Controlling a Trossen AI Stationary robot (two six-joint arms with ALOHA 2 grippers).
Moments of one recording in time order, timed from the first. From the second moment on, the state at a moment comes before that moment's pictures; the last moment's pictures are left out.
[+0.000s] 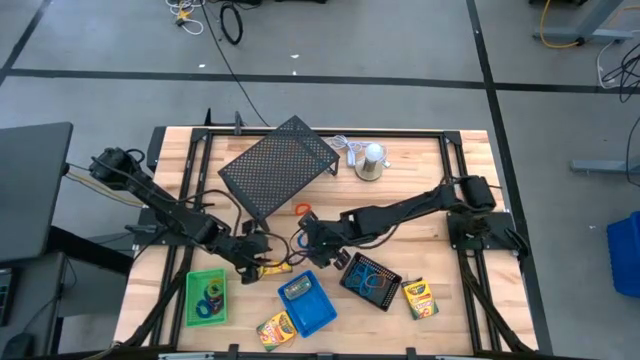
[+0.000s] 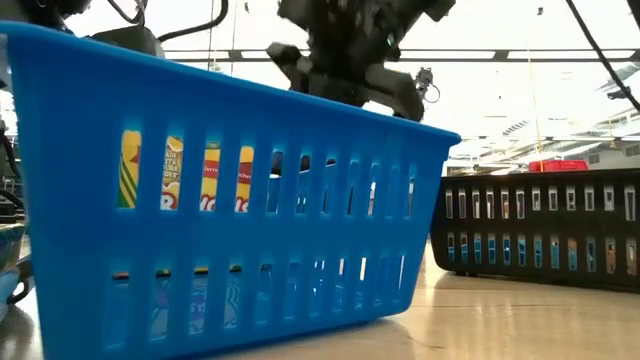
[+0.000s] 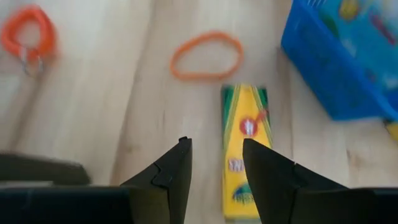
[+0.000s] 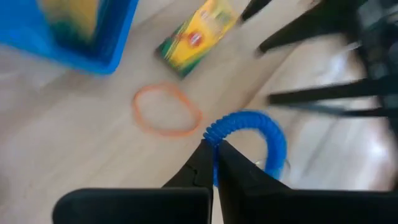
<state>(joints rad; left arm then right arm) -0.52 1.31 0.52 -0.11 -0.39 -0.52 0.19 1.97 1.47 -0.41 0.12 -0.77</state>
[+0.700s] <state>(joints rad) -0.52 1.31 0.52 0.22 -0.50 -0.23 0.25 1.93 1.47 -0.35 -0.06 -0.76</state>
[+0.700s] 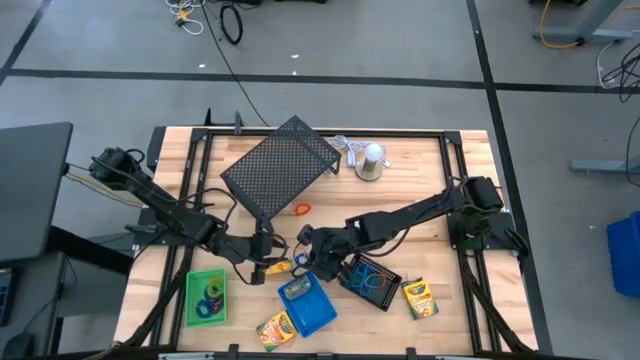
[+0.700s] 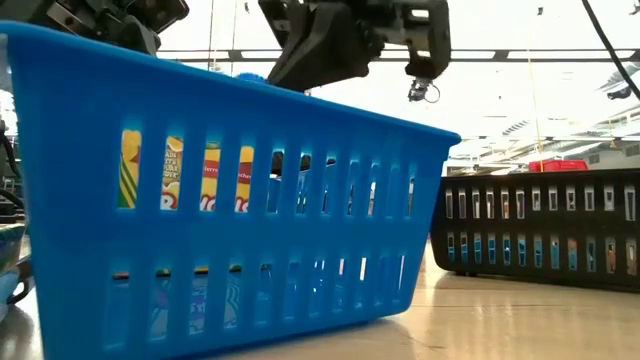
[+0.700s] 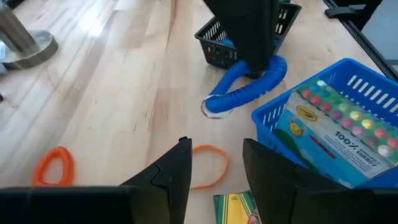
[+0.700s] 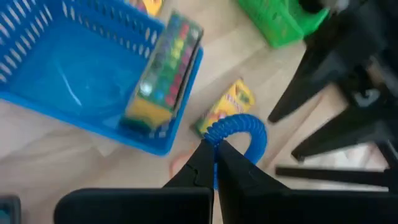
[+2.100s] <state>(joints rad) -0.58 1.32 0.52 0.45 -0.36 0.04 0.24 1.90 1.47 -0.12 -0.26 -0.62</state>
